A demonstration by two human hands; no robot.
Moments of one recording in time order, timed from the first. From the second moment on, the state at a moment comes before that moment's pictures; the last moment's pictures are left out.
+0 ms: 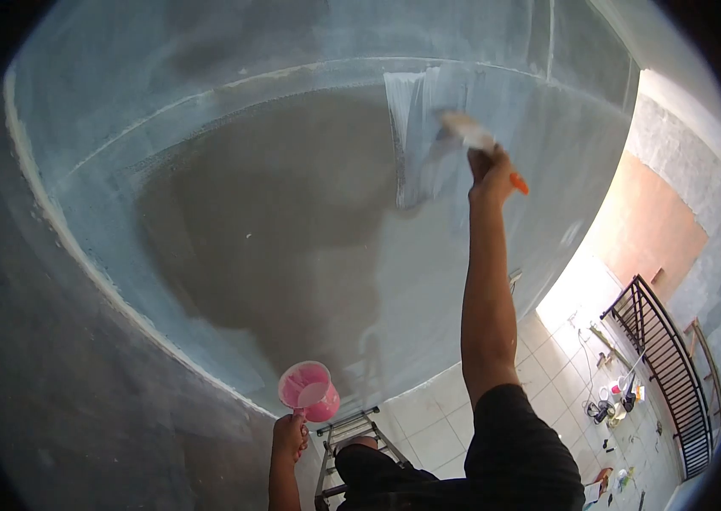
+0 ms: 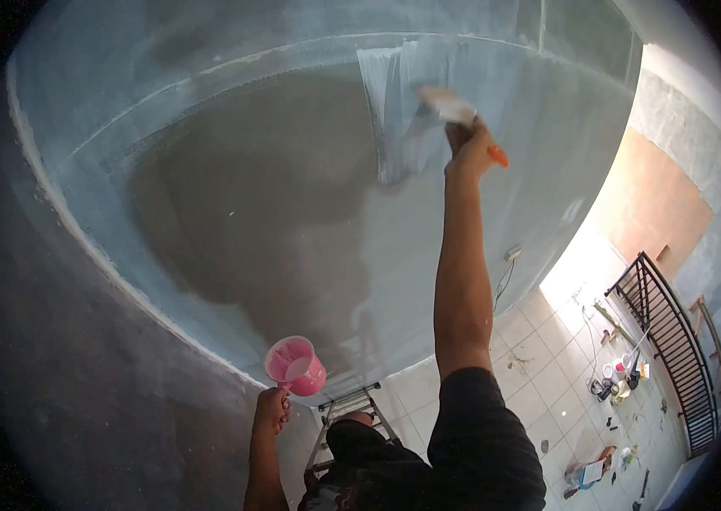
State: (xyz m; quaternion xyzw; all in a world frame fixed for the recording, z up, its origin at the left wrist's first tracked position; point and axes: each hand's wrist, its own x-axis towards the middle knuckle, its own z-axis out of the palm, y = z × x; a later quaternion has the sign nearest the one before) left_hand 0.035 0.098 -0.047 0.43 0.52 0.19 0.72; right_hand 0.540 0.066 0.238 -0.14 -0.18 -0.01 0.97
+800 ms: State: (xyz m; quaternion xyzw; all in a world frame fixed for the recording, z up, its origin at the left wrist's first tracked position) left_hand -0.003 0.087 -0.041 0.43 0.54 0.22 0.69; right_hand 0.435 0.114 0.235 -0.14 -0.19 -0.08 0.97
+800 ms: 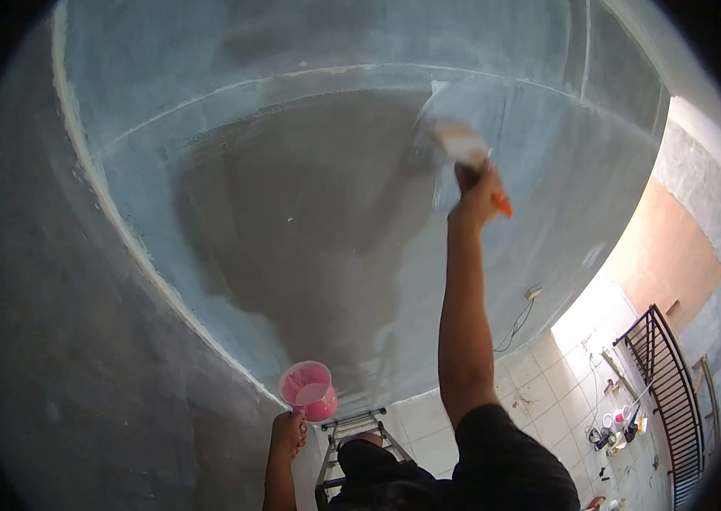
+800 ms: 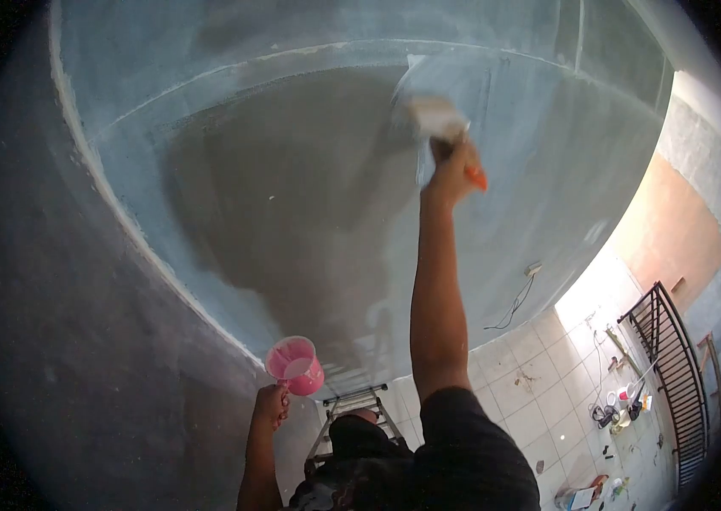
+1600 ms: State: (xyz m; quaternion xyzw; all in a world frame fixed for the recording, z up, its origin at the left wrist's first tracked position) left_hand -0.005 0.089 -0.038 0.42 0.53 0.24 0.70; right_hand 0.415 0.135 0.292 -0.17 -0.28 -0.09 0.94
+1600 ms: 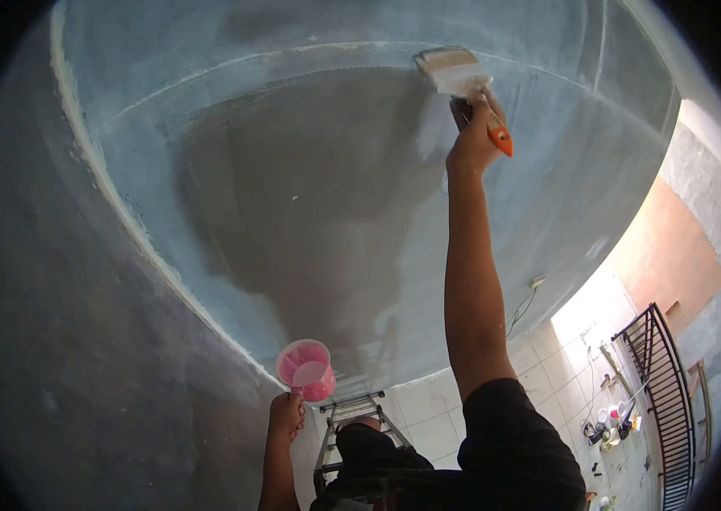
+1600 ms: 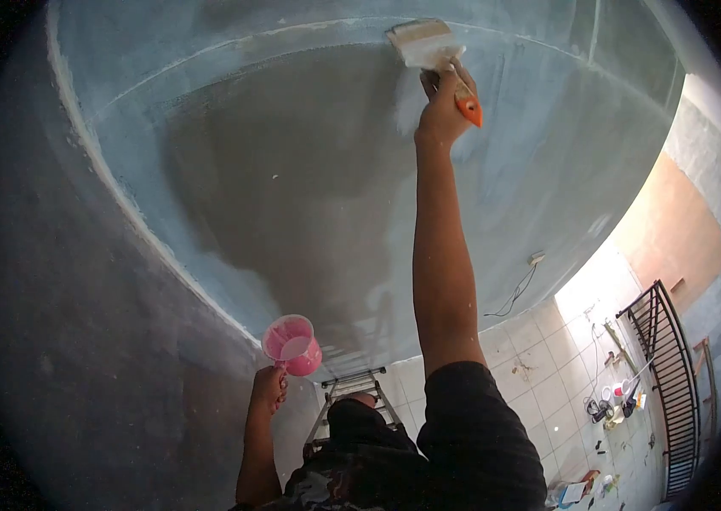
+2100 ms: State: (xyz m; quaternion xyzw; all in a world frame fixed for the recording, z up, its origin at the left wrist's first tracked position) left_hand -0.013 0.087 -0.043 0.44 0.56 0.23 0.67; right_hand 0.410 0.141 0.298 -0.18 -0.30 -0.07 0.94
